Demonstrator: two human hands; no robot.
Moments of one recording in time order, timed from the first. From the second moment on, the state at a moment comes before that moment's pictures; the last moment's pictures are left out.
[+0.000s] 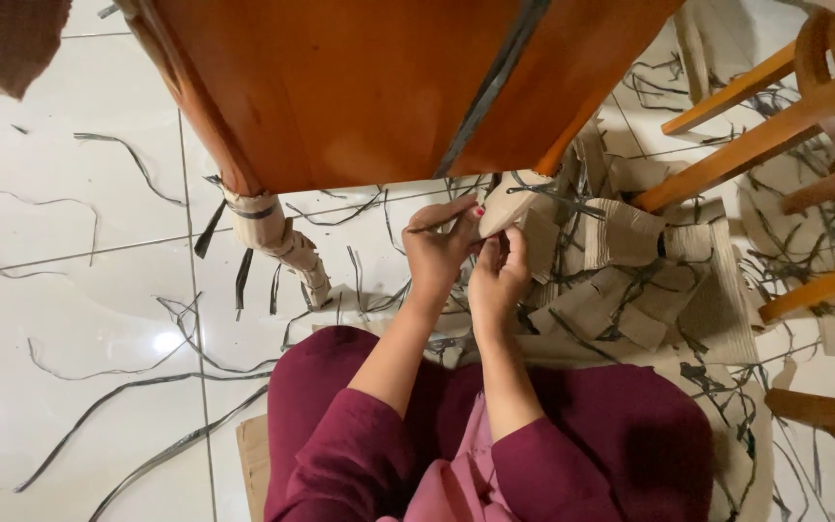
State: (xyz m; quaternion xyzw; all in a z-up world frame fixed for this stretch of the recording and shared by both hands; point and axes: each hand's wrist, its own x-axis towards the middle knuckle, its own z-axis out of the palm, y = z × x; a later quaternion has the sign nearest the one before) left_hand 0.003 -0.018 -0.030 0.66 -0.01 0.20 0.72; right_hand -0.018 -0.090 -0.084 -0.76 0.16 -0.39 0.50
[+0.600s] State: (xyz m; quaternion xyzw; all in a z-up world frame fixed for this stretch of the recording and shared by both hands) left_hand -0.012 0.000 -0.003 0.77 -0.34 0.31 0.44; right_hand -0.004 -0.123 -0.096 -0.78 0.12 -0.34 0.51
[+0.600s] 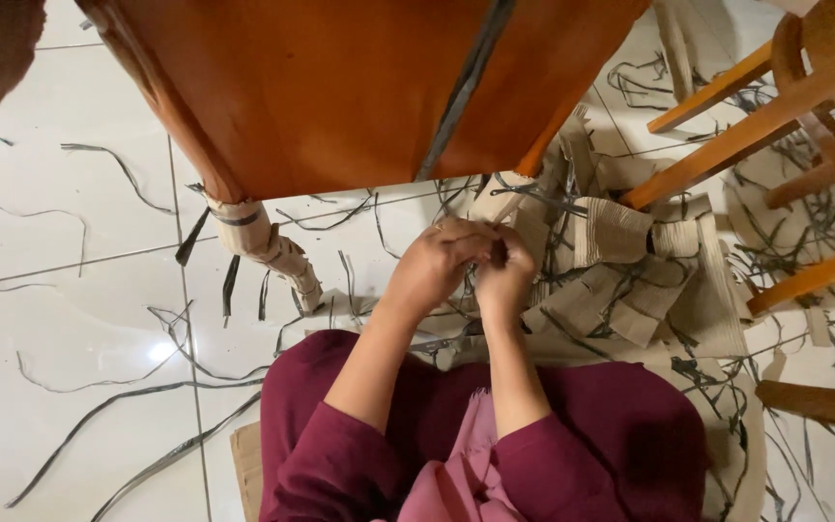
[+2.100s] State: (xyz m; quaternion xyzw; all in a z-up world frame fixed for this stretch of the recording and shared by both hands) left_hand 0.012 0.011 -0.022 0.64 -0.27 0.25 0.68; right_hand -0.030 -0.144 -0.054 -0.75 -0.20 -0.49 0.38
